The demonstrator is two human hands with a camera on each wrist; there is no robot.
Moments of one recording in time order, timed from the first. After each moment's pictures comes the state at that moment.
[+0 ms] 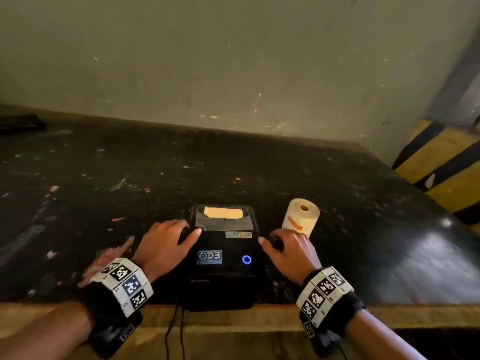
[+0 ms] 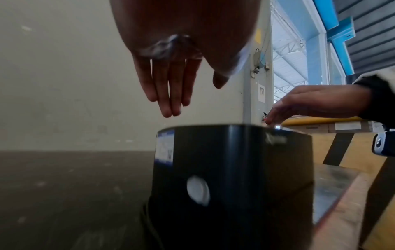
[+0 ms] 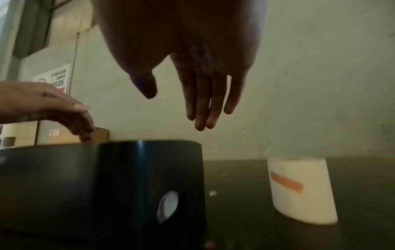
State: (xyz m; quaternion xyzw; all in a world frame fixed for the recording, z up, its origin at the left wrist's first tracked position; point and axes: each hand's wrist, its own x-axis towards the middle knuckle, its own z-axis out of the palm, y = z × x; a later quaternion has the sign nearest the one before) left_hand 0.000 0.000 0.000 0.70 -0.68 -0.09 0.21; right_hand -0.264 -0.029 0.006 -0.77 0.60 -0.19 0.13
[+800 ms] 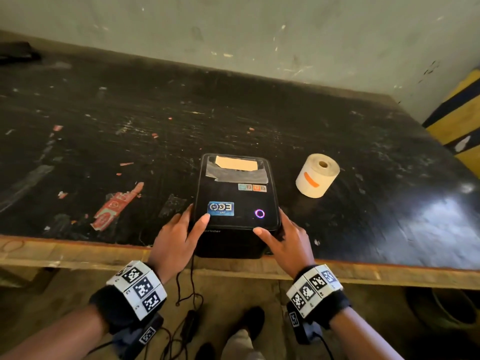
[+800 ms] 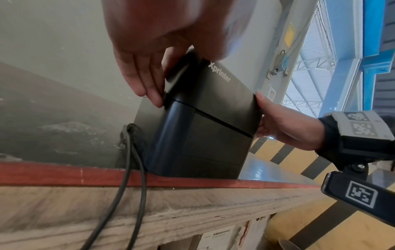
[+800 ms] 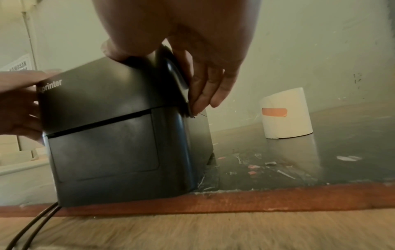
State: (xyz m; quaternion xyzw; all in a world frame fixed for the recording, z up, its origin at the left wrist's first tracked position) left_hand -0.015 0.047 -0.094 0.71 -0.58 -0.25 0.31; right_hand -0.253 0.003 -0.080 -0.73 0.57 -0.25 0.28
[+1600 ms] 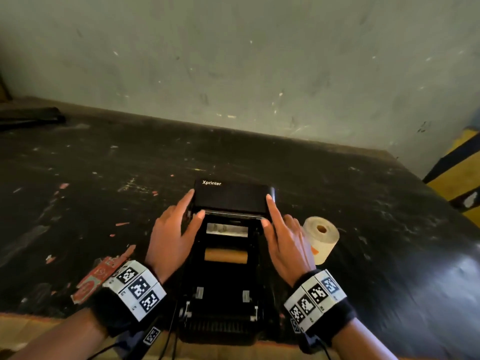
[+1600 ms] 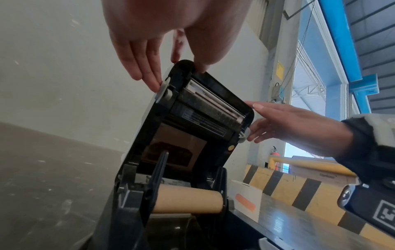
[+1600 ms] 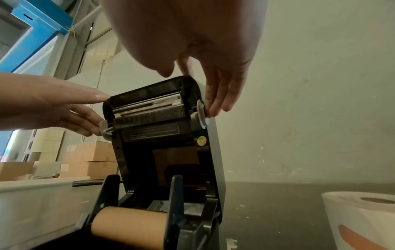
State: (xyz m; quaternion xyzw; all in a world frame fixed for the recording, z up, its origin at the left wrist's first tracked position) left_hand -0.009 -0.050 -0.003 0.67 -0.59 -0.09 0.45; right_hand -0.236 -0.096 0.001 -0.82 0.48 -0.30 0.03
